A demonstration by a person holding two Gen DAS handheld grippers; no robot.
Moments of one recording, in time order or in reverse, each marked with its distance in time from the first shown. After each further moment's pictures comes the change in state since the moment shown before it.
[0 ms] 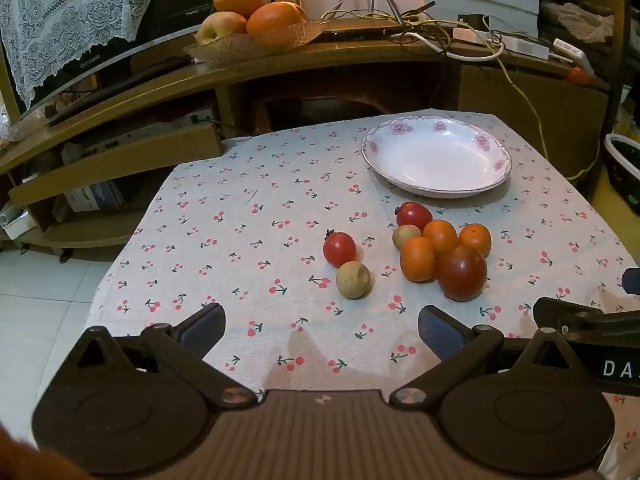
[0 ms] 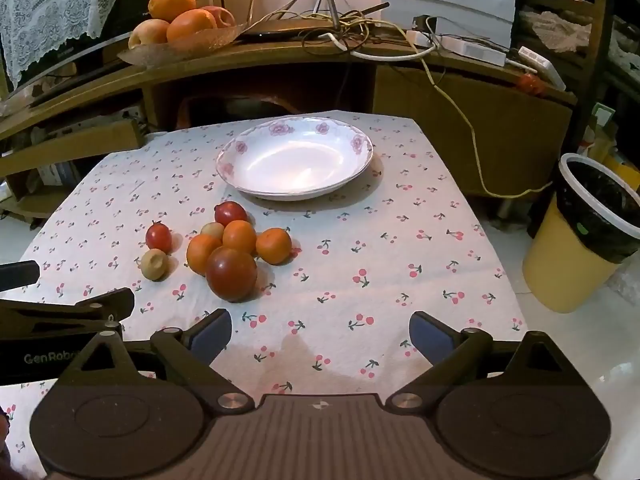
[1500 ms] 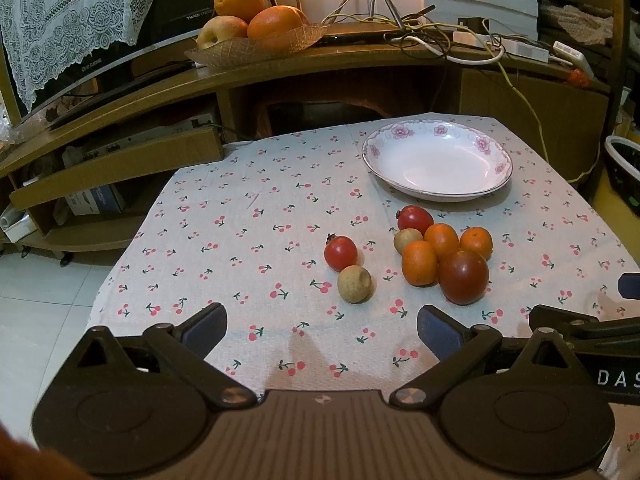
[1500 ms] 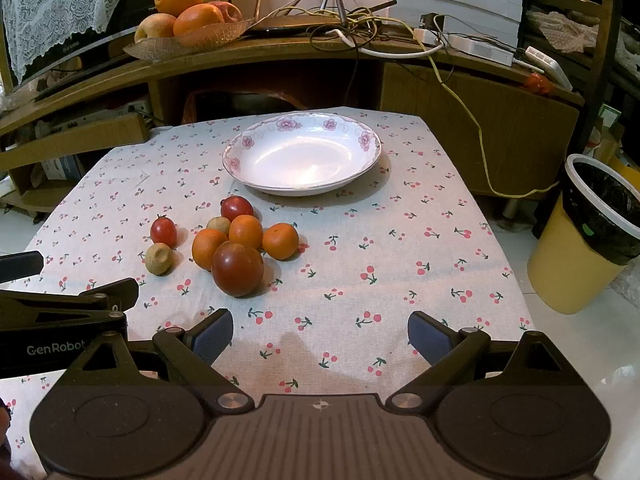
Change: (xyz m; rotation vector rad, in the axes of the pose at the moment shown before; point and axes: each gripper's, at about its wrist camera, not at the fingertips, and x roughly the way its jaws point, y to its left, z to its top) left arm -0.001 -0.001 0.000 0.001 -0.016 0.004; right arm 0.003 0.004 -0.001 -0.045 0.034 -0.027
